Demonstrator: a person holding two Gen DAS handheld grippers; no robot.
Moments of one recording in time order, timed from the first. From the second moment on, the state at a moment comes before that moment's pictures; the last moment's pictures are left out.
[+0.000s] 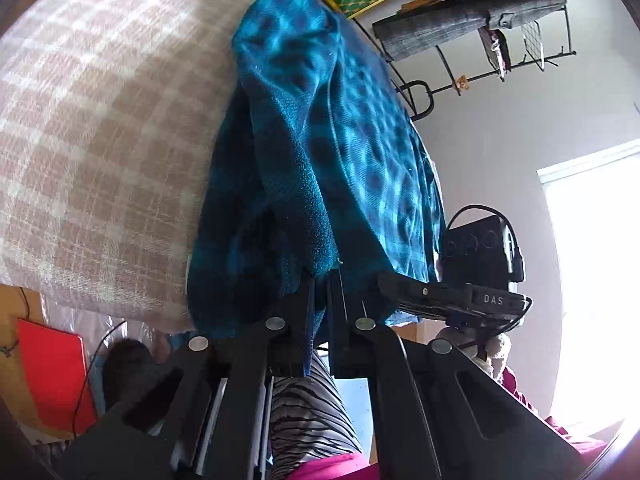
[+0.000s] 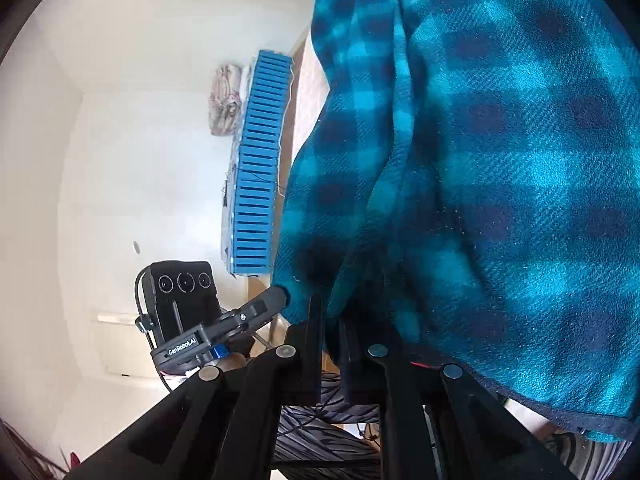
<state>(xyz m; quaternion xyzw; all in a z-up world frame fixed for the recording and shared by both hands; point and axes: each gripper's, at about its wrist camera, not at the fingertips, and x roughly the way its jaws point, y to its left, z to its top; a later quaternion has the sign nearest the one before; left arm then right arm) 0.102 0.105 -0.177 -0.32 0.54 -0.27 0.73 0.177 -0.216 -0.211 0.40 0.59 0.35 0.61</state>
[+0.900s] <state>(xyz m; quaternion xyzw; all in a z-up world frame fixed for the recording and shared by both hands) 0.099 0.101 -0.237 -0.31 0.55 -0.18 0.75 0.332 -0.166 -0.128 0.07 0.49 0.28 0.82</state>
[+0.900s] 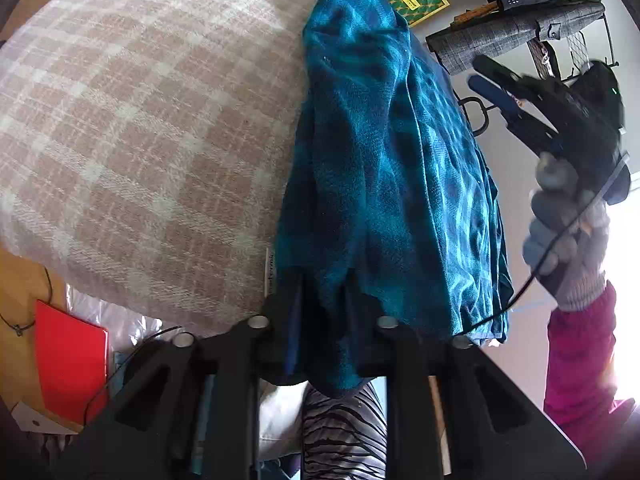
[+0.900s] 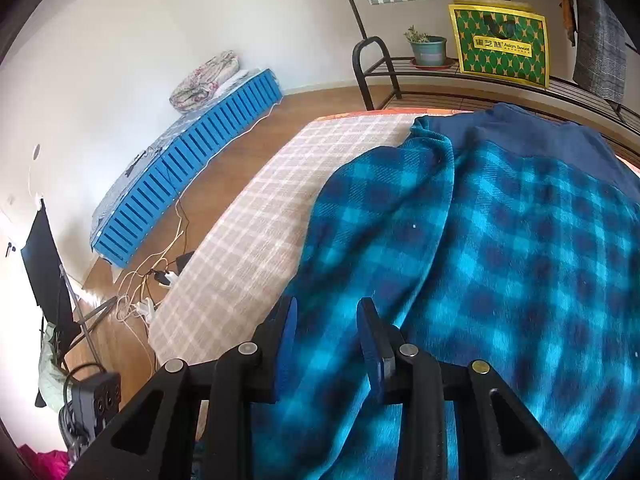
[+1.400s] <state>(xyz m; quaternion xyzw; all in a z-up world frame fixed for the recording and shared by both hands) 0.093 0.107 -0.220 -0.31 0.52 -0.18 0.78 0.461 -0.124 -0.214 0.02 0.57 0.19 0.80</state>
